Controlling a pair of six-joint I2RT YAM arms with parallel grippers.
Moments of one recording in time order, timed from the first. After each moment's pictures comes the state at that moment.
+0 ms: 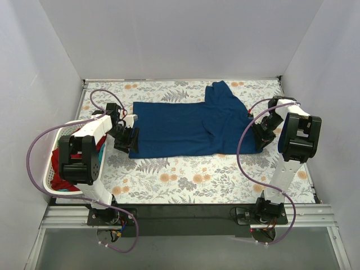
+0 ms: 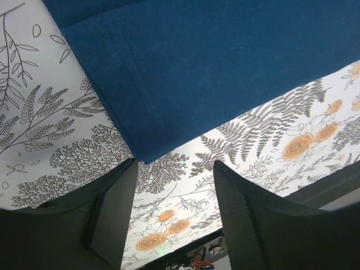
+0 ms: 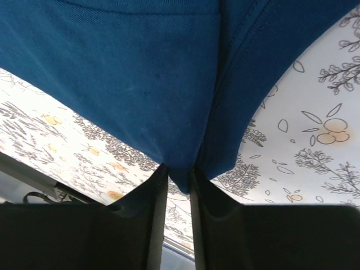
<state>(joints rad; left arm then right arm) -0.04 1.70 1.14 -0.87 0.37 0.16 -0.16 2.02 1.46 -1.19 -0.30 -0.61</state>
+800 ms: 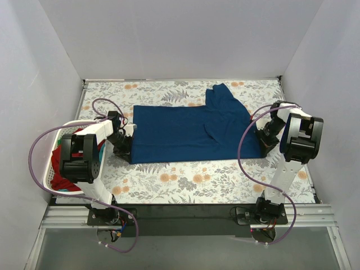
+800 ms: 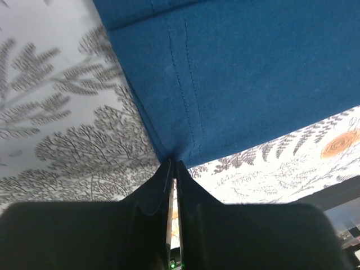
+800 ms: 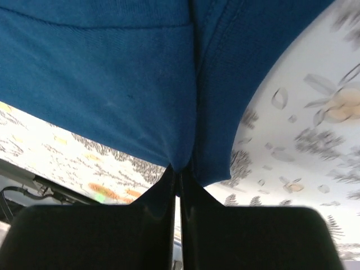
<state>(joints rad) -0.03 1.73 1.03 -0.85 0.28 0.16 -0.20 2.02 1.39 -1.16 -0.21 -0.64</state>
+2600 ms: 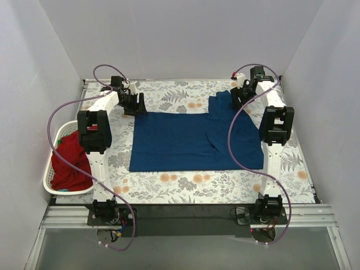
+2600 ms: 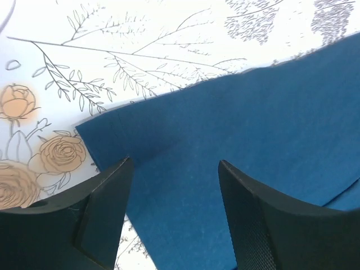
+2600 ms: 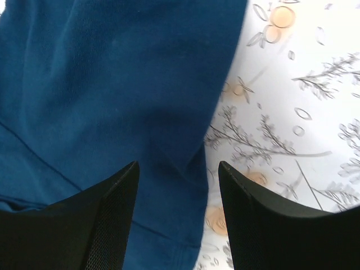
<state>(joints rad) -0.02 2.25 1.83 -0.68 0.51 0.03 -0.01 2.49 2.24 -0.89 -0.41 -0.50</state>
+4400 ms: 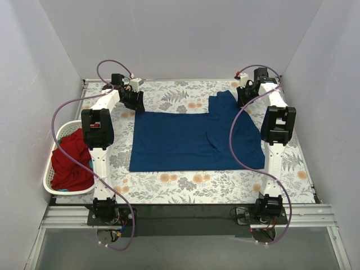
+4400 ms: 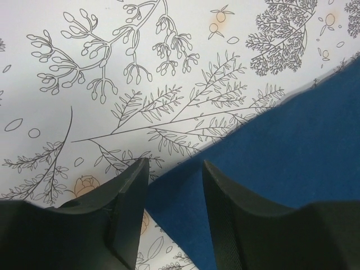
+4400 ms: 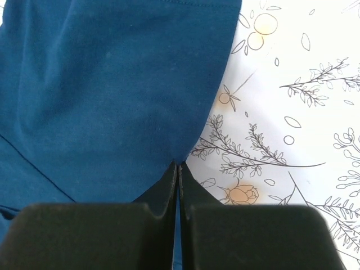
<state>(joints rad) -0.01 2.41 2.00 -0.64 0.55 0.31 -0.03 2.51 2.23 -0.82 -0.48 -0.47</state>
